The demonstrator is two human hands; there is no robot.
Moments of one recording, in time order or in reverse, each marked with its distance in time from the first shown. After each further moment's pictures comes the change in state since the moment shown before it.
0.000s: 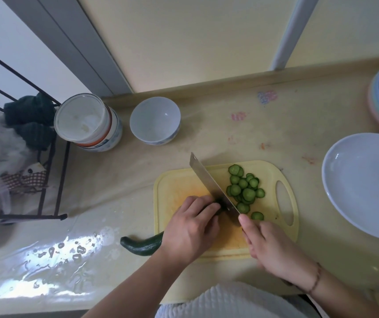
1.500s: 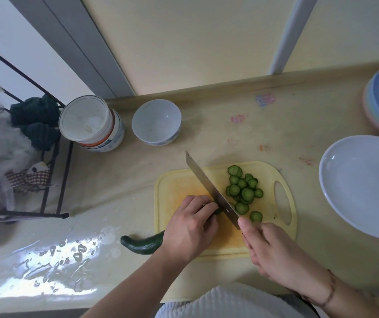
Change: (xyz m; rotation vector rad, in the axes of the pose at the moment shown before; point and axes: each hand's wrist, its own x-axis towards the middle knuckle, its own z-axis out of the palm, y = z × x) left_hand 0.000 0.003 0.000 -0.037 0.003 -0.061; right_hand -0.023 -0.016 -0.007 0.024 -0.021 -0.065
